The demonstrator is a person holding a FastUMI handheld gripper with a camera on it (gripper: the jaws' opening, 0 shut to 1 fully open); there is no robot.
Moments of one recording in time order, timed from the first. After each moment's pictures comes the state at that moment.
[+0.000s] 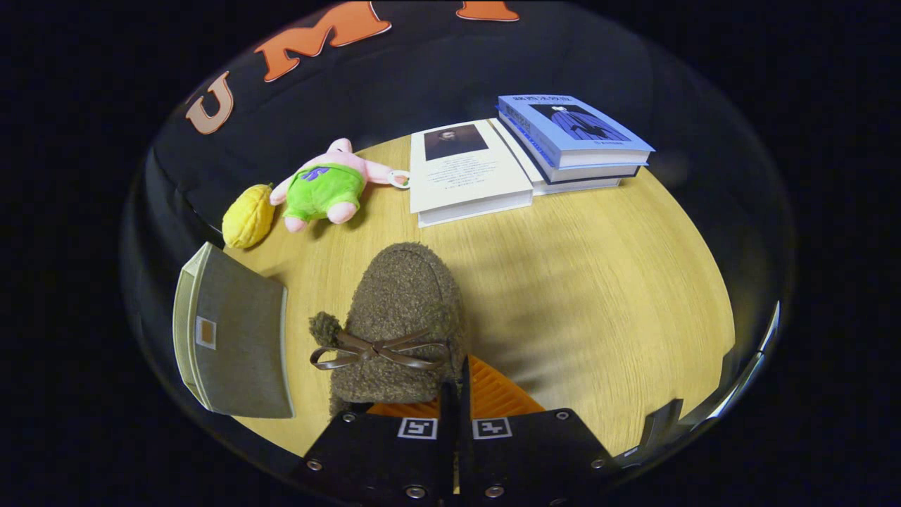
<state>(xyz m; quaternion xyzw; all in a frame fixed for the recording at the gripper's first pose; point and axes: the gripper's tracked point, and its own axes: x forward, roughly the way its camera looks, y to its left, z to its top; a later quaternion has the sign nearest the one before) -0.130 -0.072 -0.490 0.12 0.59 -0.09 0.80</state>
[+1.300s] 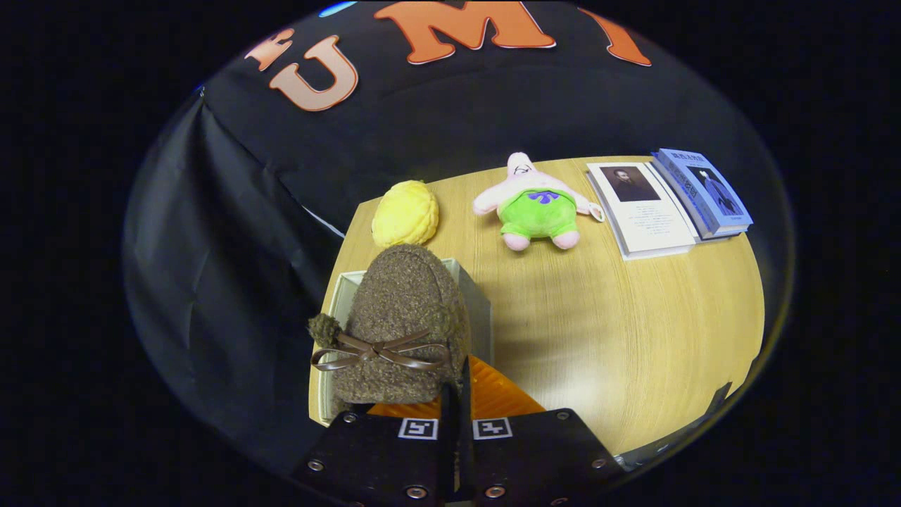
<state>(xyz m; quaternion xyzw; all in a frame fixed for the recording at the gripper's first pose) -0.055 0.191 -0.384 0.14 0.57 0.05 0.81</state>
